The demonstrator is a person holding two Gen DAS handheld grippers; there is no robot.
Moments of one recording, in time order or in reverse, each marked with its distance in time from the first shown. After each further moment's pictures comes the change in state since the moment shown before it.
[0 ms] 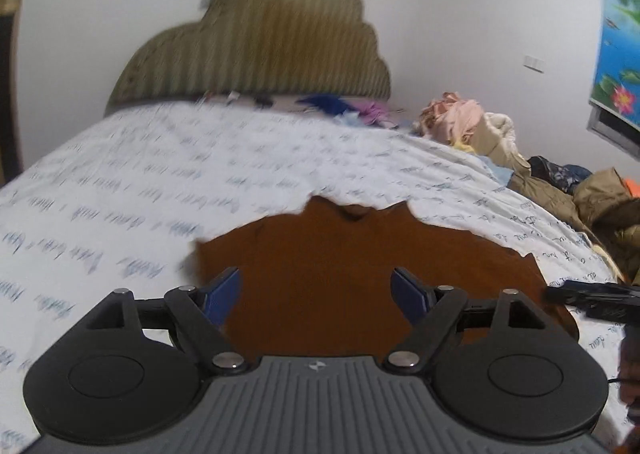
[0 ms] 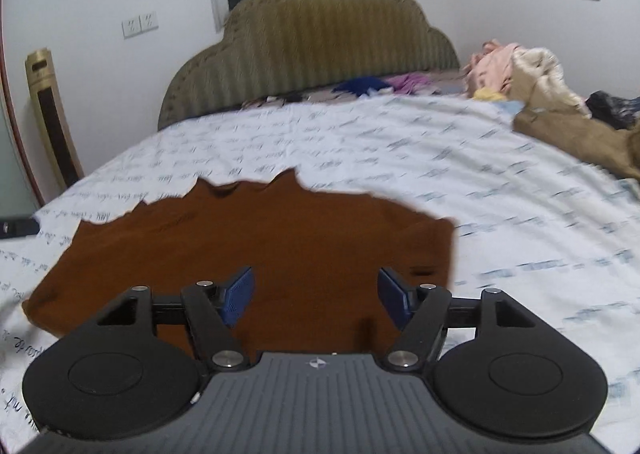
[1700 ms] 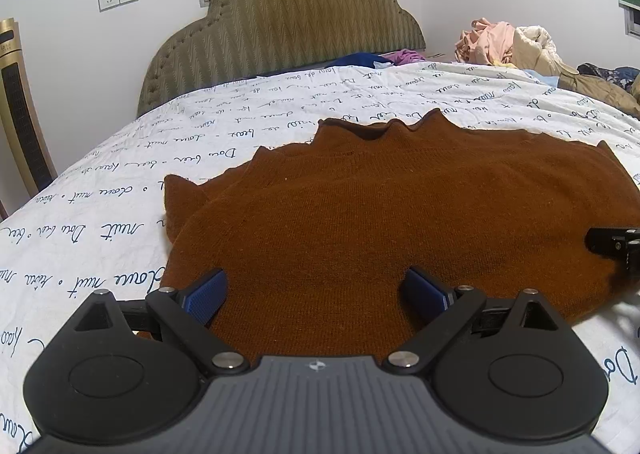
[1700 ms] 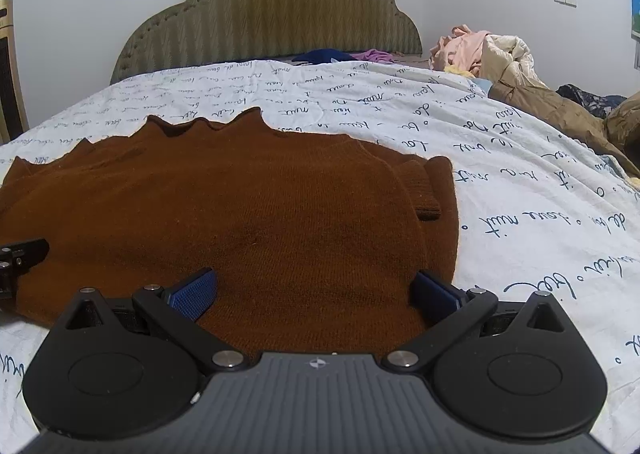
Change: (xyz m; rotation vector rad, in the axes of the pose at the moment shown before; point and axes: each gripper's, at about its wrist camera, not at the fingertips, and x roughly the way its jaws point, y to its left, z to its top) left arm 0.063 -0.048 -0.068 0.177 0.074 0.238; right arm 0.041 0.021 -0.043 -0.052 0.053 -0.195
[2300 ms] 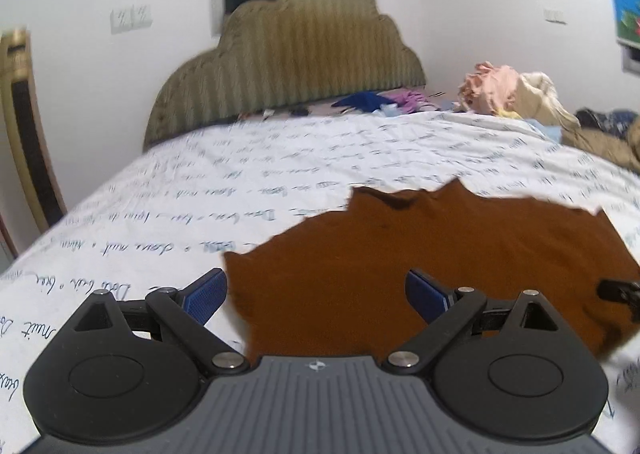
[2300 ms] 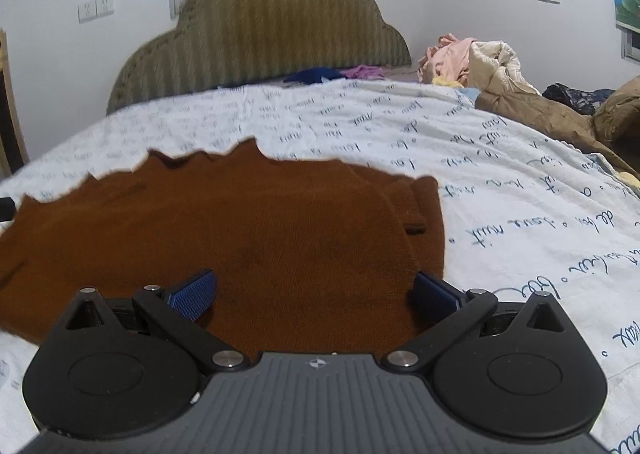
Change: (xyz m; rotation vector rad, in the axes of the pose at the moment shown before) left arm -0.021 0.065 0.048 -0.066 -0.067 -0.038; right arm -0.023 -0.007 0.008 0.074 -0.066 0.026
